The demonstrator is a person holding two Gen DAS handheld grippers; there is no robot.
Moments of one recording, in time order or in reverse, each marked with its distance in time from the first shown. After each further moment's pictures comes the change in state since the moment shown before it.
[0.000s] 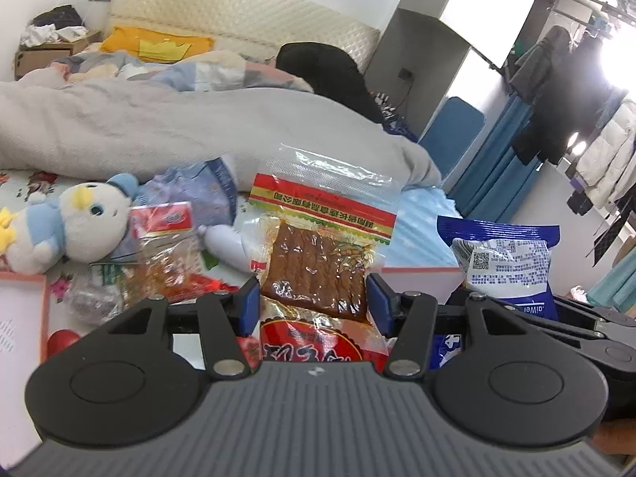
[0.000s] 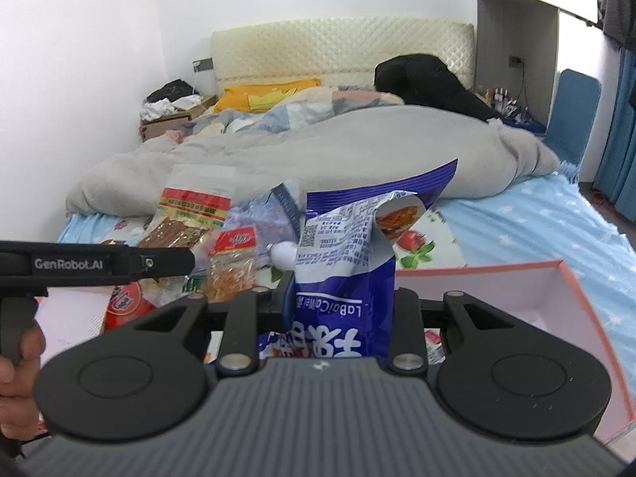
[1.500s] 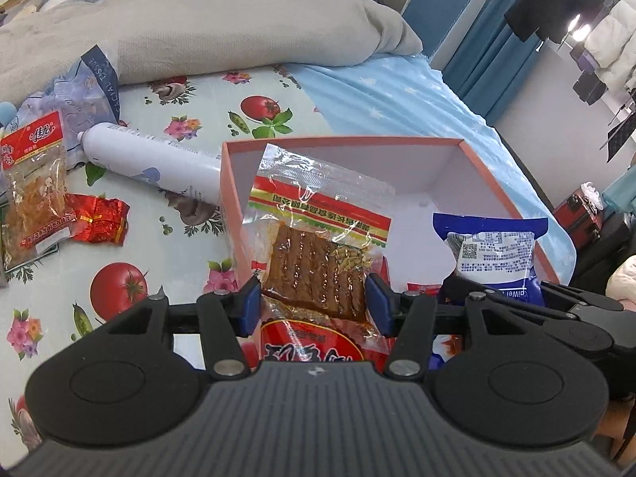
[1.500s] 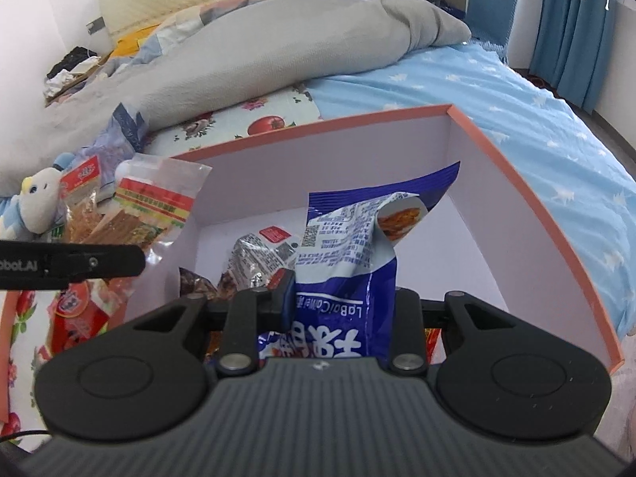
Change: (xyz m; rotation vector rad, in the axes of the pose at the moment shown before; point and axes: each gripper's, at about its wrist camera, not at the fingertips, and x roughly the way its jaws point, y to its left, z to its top) left arm 0.193 -0.107 -0.072 0.118 0.346 -0.003; right arm 0.076 -0.160 -0.094 0.211 0.258 -0.155
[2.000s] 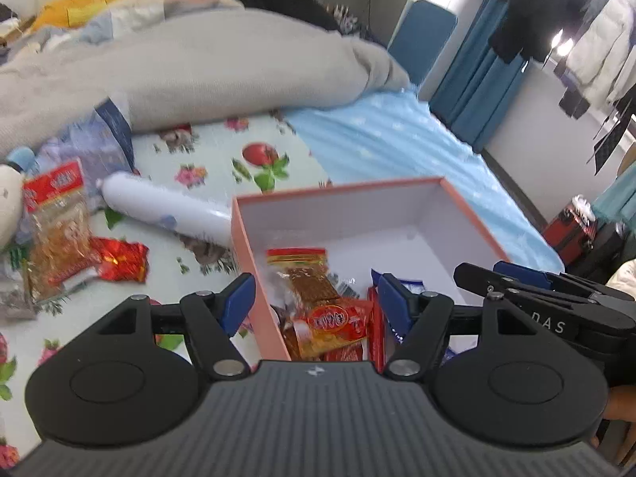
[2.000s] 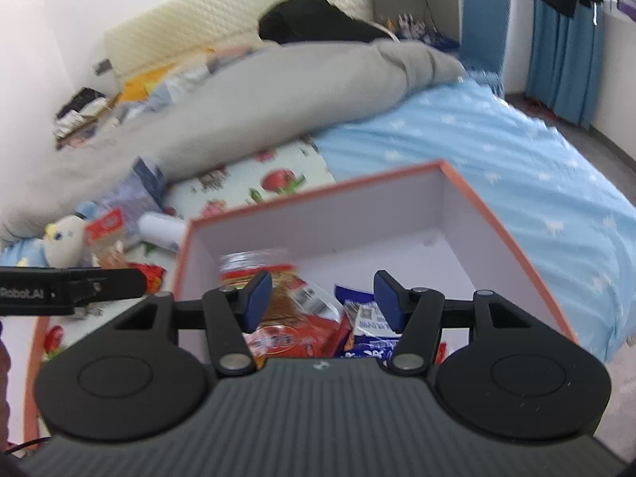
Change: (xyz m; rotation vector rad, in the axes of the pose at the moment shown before) left arm -0.068 -0.004 0.013 0.044 -0.115 0.002; right arm -0.058 0.010 0.024 0.030 -0.141 0.043
